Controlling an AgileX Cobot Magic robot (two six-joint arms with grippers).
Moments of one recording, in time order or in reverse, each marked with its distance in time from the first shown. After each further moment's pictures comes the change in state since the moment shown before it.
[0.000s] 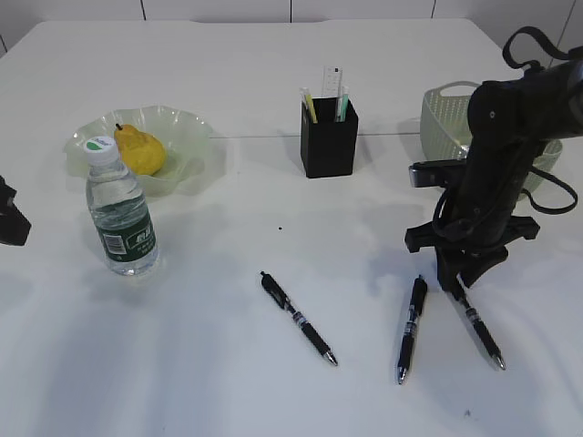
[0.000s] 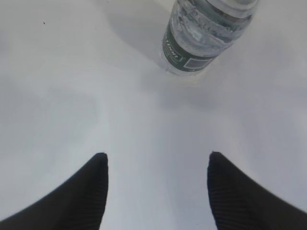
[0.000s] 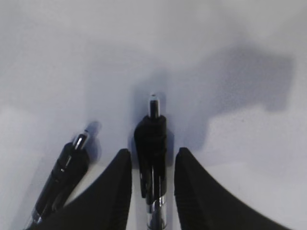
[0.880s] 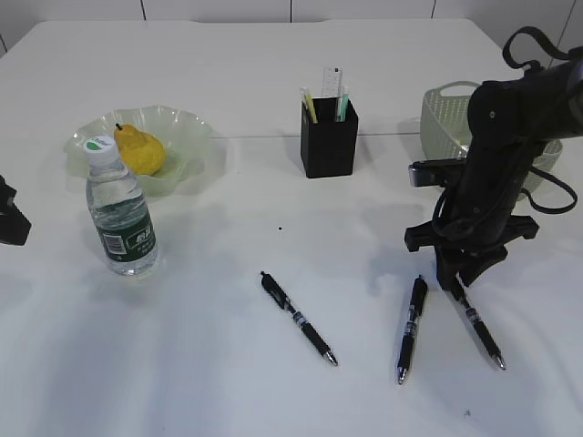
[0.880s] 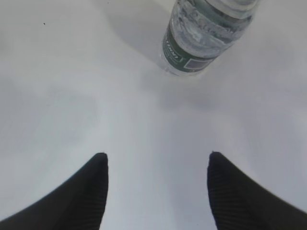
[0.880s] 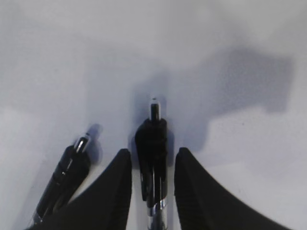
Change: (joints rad) left arm 0.000 0.000 0.000 0.000 -0.002 0.000; right arm 0.000 0.000 0.000 0.002 -0.008 -0.002
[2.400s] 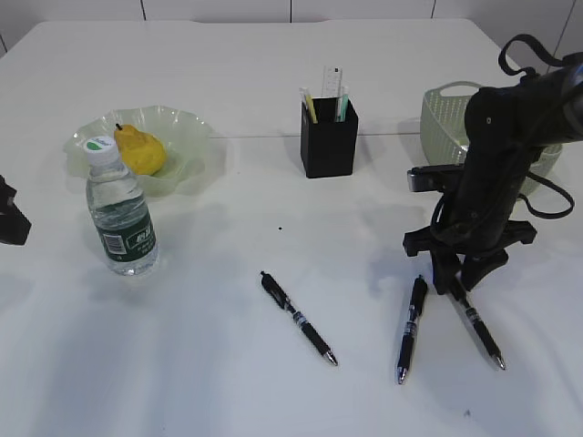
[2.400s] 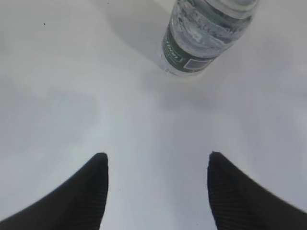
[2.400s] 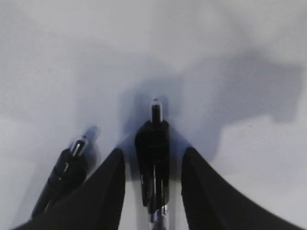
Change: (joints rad) left arm 0.000 0.000 0.000 0.000 -0.001 0.000; right arm 0.000 0.019 0.000 0.002 -0.002 -0.001
